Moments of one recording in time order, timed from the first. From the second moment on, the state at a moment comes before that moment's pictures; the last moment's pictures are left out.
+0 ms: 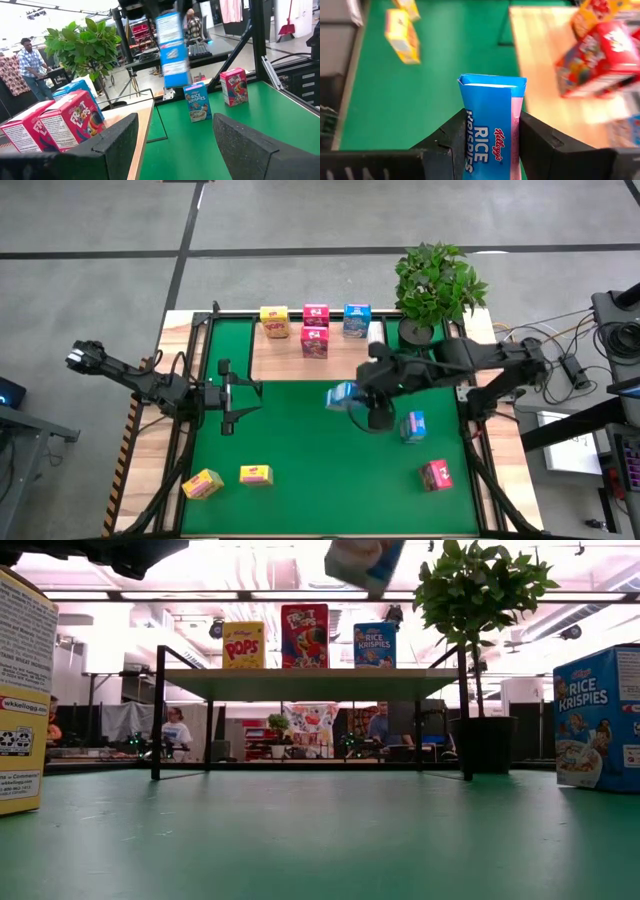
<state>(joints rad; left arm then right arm) -0.39 0.58 0.40 0.19 -0.46 0.27 0.19 1.58 1.90 -1.14 0.18 0.14</state>
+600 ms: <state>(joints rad) -0.39 0.58 0.40 0.19 -0.46 0.27 -0.18 1.87 2.22 -1.55 0.05 -0.34</state>
